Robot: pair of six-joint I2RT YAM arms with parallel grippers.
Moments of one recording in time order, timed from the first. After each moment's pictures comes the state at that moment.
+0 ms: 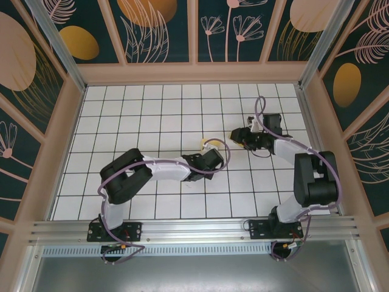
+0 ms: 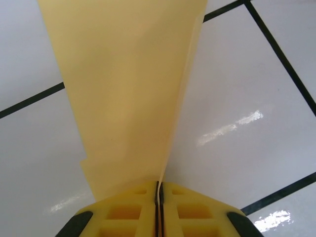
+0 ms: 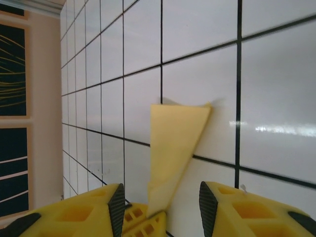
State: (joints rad) left arm -1.03 1.94 1.12 -0.20 -0.32 -0.54; right arm 0.11 1.55 0.77 -0.08 -0.79 0.54
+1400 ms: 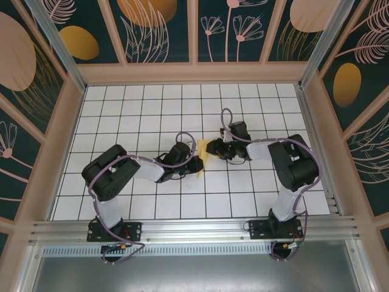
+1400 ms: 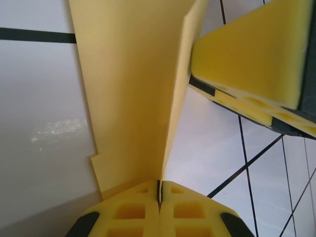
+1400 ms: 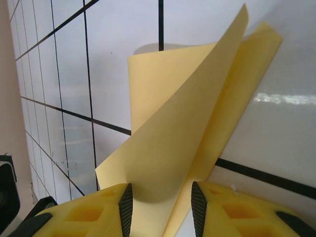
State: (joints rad) left arm -0.80 1.84 0.72 0.43 0.24 -0.89; right arm 0.43 1.80 0.80 0.14 -0.60 0.71
